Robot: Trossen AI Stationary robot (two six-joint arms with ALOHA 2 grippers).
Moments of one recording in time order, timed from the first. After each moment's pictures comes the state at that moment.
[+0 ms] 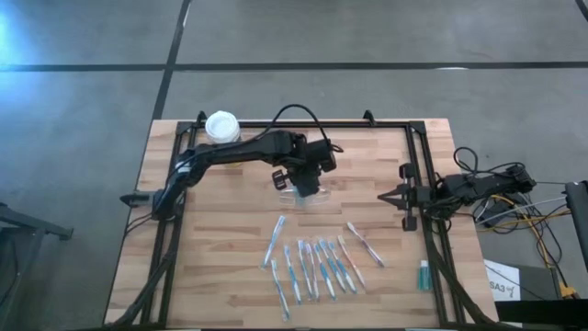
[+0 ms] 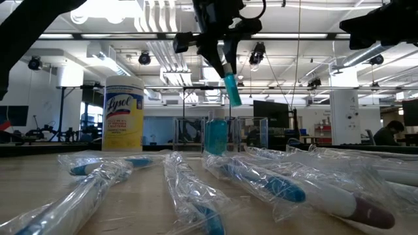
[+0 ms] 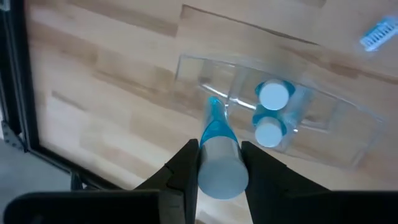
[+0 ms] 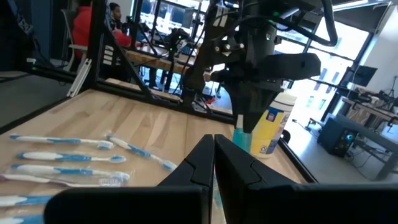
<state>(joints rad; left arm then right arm) 0.12 2.09 2.19 -1.25 -0.09 1.41 0.28 0.13 0.19 -0.05 0.27 -0.24</state>
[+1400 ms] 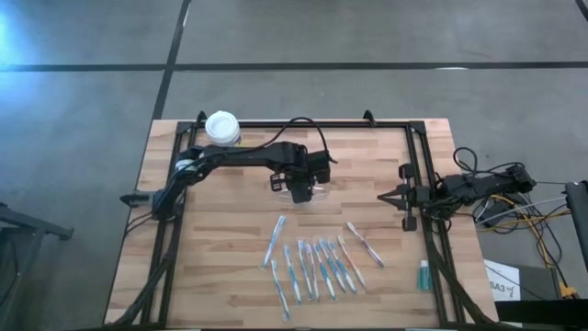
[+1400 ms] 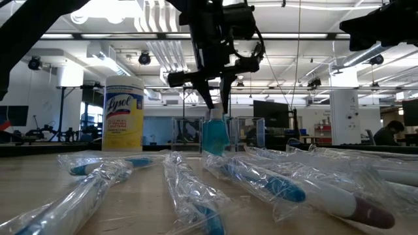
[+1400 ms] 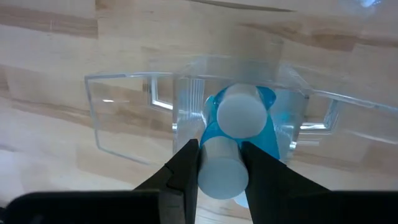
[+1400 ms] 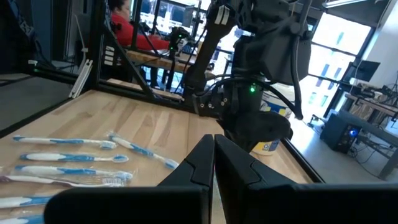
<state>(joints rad) 0.15 2.09 1.91 -1.06 -0.08 1.59 0.28 0.13 0.19 -0.05 0.27 -0.22</state>
